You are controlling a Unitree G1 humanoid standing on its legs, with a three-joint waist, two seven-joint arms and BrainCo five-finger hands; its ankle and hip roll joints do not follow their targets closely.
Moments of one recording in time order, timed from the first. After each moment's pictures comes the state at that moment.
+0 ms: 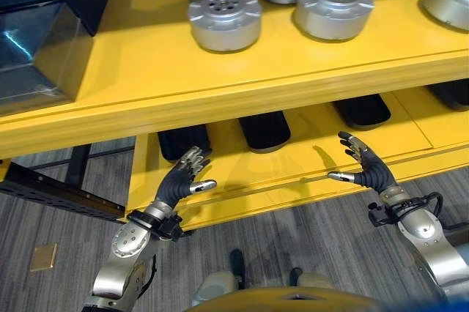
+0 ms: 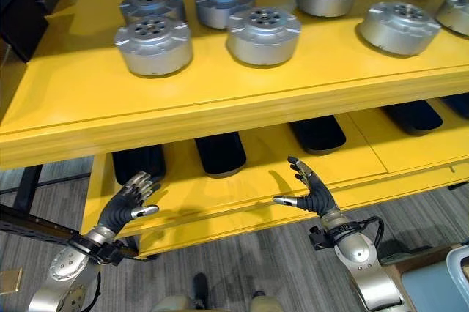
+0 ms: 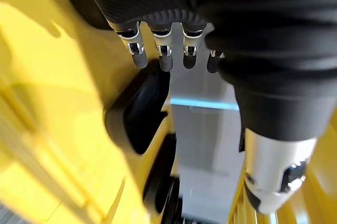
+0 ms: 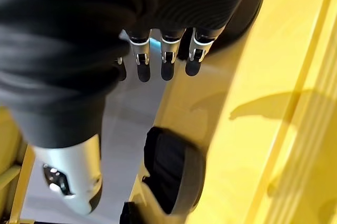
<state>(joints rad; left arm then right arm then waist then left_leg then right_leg) 0.26 0.50 -0.09 -0.17 -0.48 -0.09 -0.31 0.19 -0.60 0.10 -0.21 0.22 -0.01 0.04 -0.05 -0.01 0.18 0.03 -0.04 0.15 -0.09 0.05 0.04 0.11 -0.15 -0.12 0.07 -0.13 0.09</state>
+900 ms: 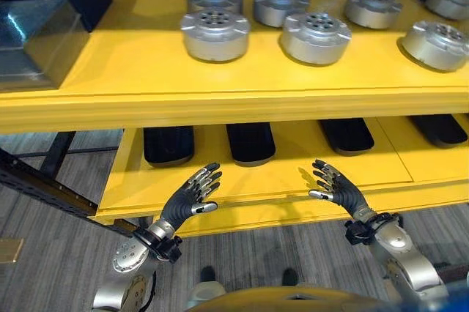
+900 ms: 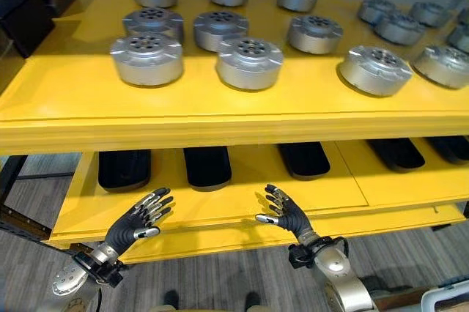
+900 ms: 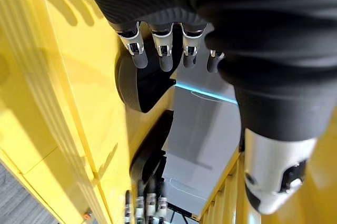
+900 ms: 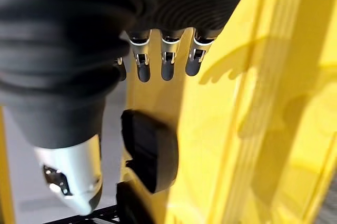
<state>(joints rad) 0.34 0.45 -0.13 -0.07 -0.64 -0.14 -0.46 0.19 -0.49 0.21 -0.05 0.40 0.09 0.15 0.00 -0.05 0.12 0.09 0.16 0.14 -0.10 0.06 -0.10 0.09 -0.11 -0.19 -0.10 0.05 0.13</state>
